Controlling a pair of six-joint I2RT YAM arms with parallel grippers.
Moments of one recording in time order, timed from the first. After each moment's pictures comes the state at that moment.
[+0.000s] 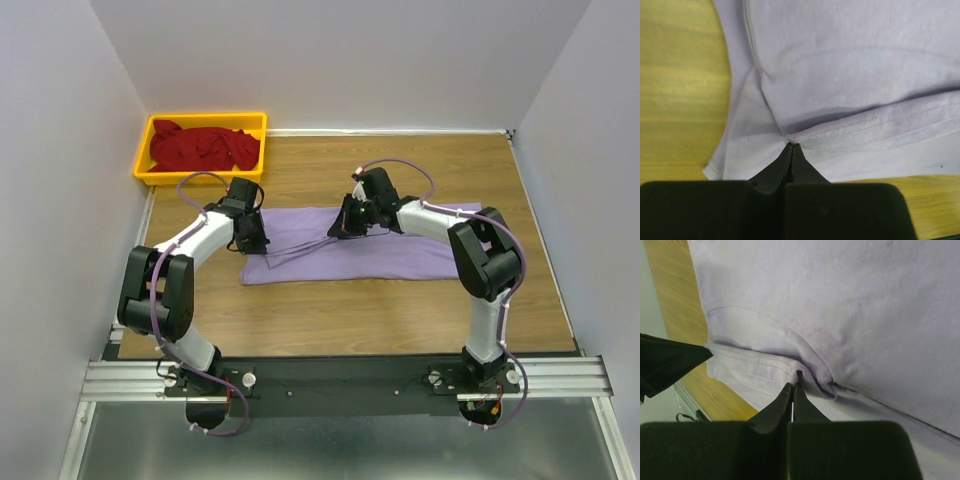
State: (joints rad) left arm -0.26 1.60 1.00 -0.54 0.08 -0.51; right arm 0.54 1.98 1.27 -0.08 -0.42 0.68
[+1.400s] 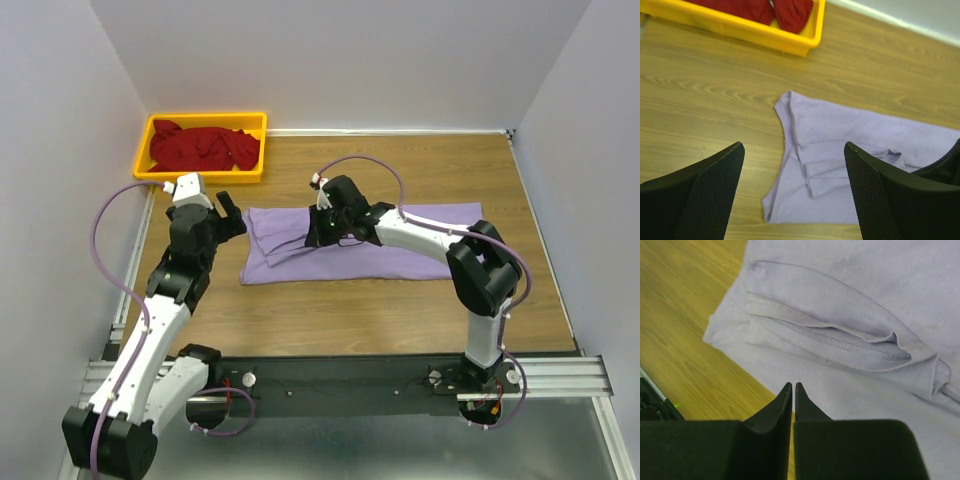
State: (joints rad) left arm -0.24 0.87 0.76 -0.24 -0.25 -0.38; right arm 0.75 1.91 1.35 -0.19 -0.25 0.43
